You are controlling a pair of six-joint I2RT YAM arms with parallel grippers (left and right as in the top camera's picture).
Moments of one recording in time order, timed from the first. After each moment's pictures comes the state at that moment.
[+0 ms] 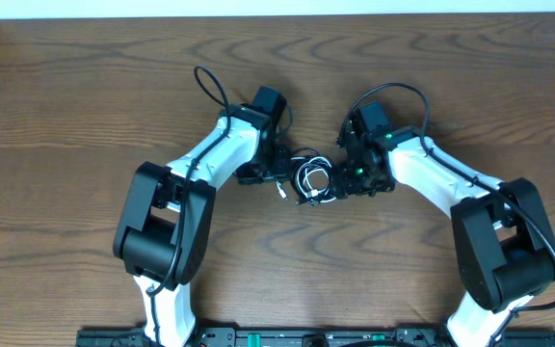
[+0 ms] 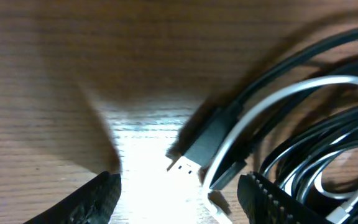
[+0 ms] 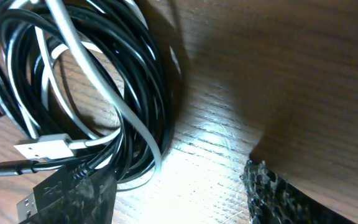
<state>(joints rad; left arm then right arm) -0.41 2.00 1.34 -0.84 0.15 -0.43 0.41 1.88 1.14 -0.66 -0.25 0.18</state>
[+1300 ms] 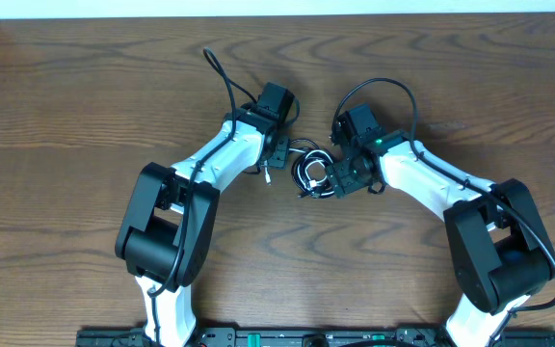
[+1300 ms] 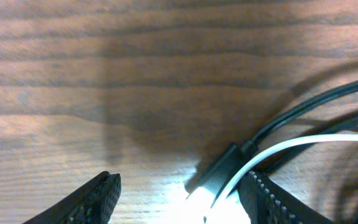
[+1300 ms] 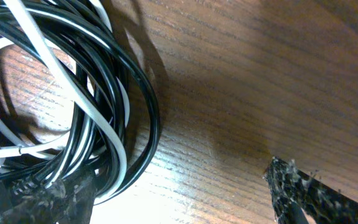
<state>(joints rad) -0.43 2.00 1.32 -0.63 -0.13 -0.23 0.45 1.89 1.13 -0.56 0.00 0.05</state>
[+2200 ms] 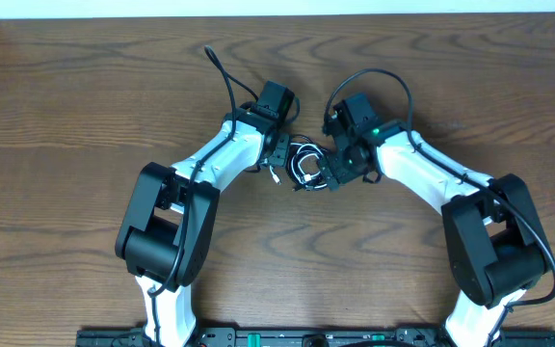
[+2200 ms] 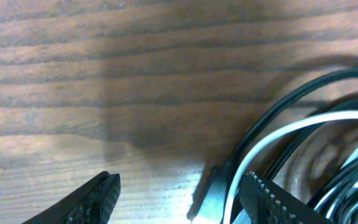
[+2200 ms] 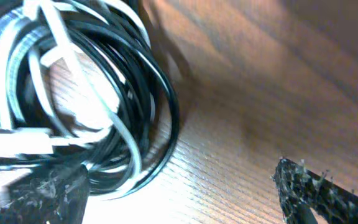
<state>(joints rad) -0.43 2.00 1.32 -0.60 -0.14 -0.18 0.45 1.92 1.23 -0.59 -0.08 -0.01</state>
